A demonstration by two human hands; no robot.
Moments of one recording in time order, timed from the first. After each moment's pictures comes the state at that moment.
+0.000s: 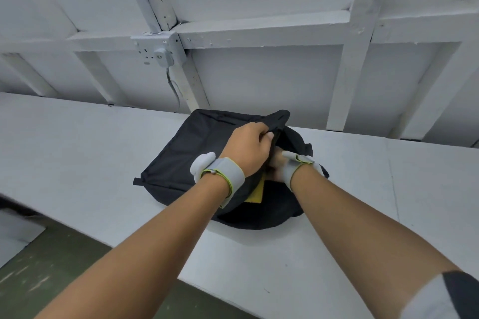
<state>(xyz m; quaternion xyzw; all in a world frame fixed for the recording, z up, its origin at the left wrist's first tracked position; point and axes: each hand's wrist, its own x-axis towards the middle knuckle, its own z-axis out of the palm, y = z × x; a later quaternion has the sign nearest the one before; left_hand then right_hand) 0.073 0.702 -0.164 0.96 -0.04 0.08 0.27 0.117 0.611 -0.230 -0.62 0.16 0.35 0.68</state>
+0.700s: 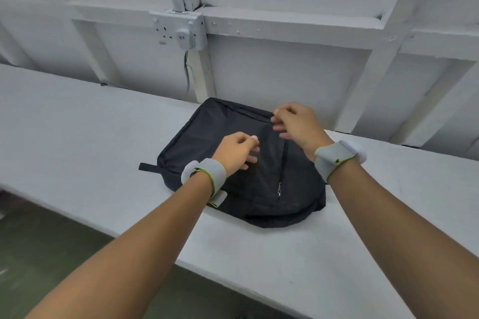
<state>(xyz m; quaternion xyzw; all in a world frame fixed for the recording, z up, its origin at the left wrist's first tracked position) 0.060 0.795 -0.203 0.81 0.10 -0.11 0.57 0.106 0.641 -0.165 -0.81 0.02 0.06 0.58</state>
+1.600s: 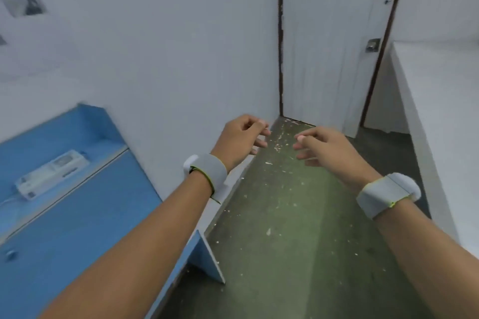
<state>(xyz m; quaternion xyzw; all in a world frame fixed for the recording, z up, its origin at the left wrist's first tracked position) -0.523 0.792 -0.070 0.54 0.61 0.46 0.35 -0.334 0.834 -0.108 -0.48 -0.61 0.49 0.39</state>
